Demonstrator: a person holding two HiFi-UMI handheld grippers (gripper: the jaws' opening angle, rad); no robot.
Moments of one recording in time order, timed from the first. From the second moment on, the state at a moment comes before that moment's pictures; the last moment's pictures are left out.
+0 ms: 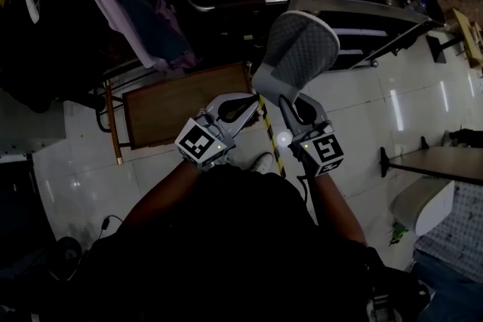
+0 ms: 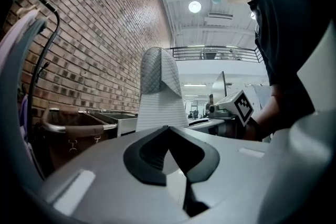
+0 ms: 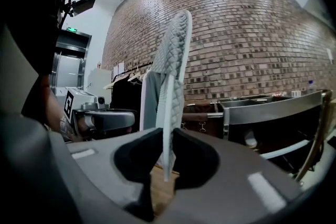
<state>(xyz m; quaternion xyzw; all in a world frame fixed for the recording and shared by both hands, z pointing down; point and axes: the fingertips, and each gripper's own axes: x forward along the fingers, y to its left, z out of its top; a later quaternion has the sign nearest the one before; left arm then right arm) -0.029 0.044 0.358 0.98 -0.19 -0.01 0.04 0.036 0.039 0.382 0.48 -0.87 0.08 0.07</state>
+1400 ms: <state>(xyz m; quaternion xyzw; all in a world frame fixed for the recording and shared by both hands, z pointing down) 0.166 0.055 0.389 1.00 -0.08 0.04 0.03 0.246 0.074 0.455 0.58 -0.79 0.16 0.08</state>
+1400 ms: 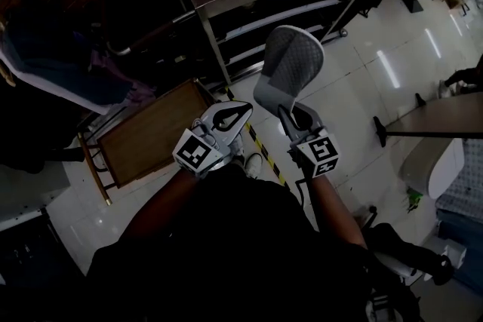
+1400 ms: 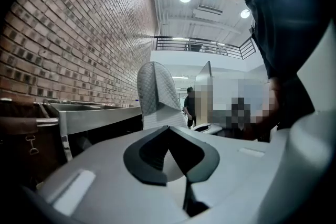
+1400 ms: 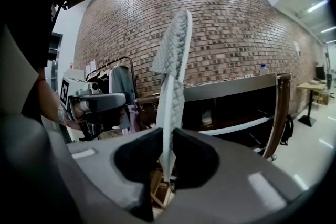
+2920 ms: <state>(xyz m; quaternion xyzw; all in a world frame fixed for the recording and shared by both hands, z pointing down) 0.275 -0.127 0.466 0.99 -0.11 0.05 0.05 0.285 -0.083 0.665 0.34 -0.79 0.49 0.10</state>
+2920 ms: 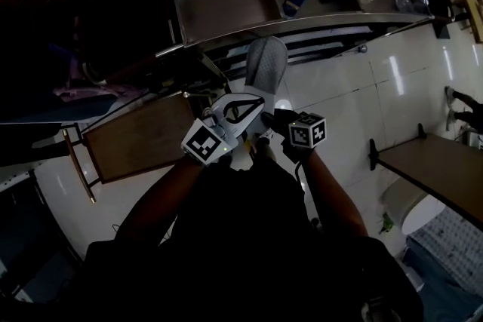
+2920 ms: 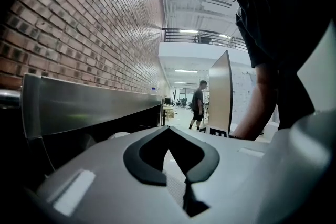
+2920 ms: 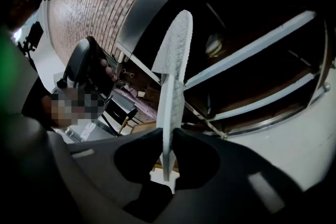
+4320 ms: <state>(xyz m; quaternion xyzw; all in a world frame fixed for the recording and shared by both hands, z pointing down) 0.270 -0.209 0.510 0.97 -0.23 0.06 0.07 0.263 -0.324 0.706 0.28 -0.81 0.51 0.03</state>
